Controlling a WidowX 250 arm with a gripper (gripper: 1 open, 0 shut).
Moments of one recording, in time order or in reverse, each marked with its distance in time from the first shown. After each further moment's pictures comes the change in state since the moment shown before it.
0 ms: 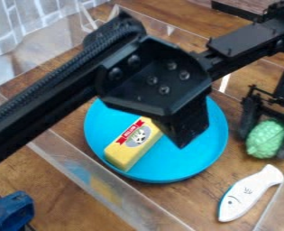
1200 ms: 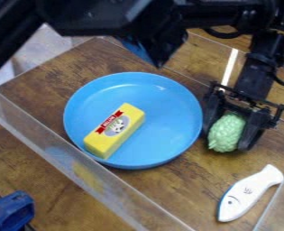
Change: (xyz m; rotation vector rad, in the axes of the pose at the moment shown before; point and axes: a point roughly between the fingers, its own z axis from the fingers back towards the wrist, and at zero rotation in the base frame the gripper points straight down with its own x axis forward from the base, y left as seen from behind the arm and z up) arm -0.031 0.045 -0.012 -0.068 0.075 0.124
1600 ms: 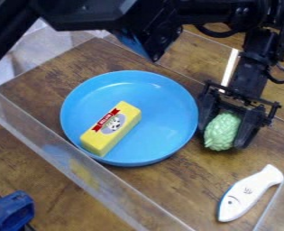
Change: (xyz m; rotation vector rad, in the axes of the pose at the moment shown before) arm 0.000 0.002 0.000 0.001 0.000 -0.001
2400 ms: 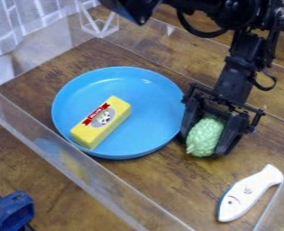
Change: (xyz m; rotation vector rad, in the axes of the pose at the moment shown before) arm -0.022 0.008 -0.014 0.028 0.020 0.019
